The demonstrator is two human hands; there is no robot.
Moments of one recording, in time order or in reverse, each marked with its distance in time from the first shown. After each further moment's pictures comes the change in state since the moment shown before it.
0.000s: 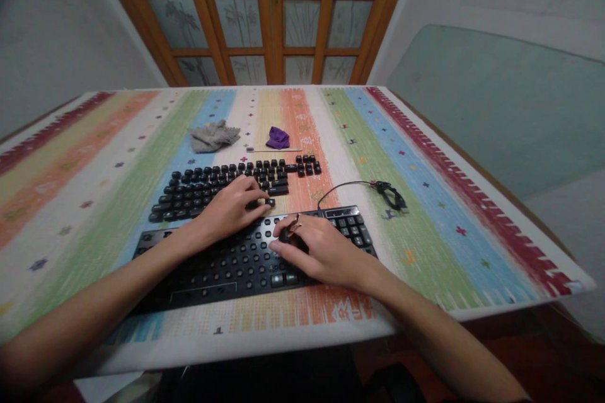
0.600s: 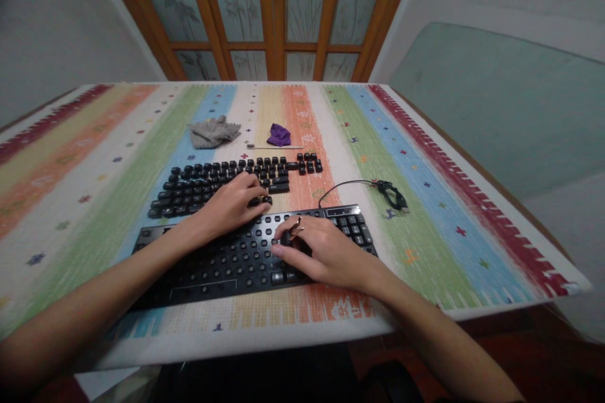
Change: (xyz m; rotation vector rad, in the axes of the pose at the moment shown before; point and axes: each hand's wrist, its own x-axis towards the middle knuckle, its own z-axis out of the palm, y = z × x) left_hand 0.001 -0.004 0.000 0.050 -0.064 0.004; right_hand -0.002 -0.002 -0.003 0.001 -0.020 -0.024
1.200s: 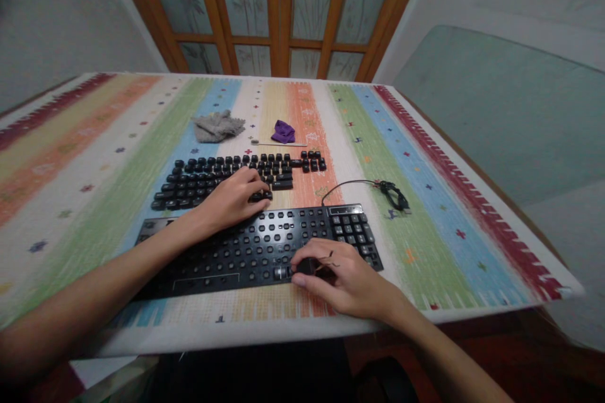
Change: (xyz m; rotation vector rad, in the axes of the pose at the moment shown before) left_hand -0.003 -0.002 -0.003 0.004 0.027 -0.006; right_hand -0.039 -0.009 0.001 0.108 -0.049 0.057
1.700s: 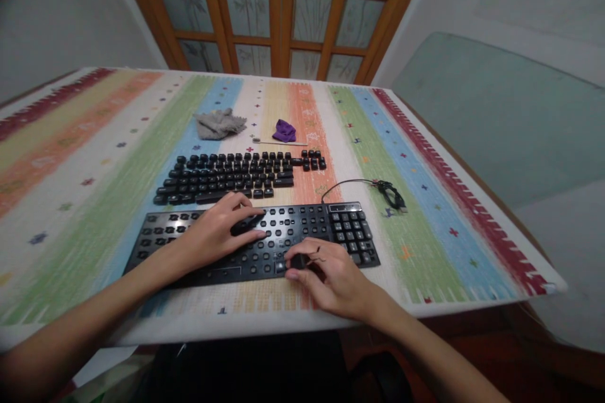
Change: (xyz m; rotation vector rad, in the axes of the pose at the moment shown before) left_hand -0.060 0.029 -0.004 -0.195 0.022 -0.036; right_hand 0.003 -0.005 0.022 -0.029 0.120 -0.085
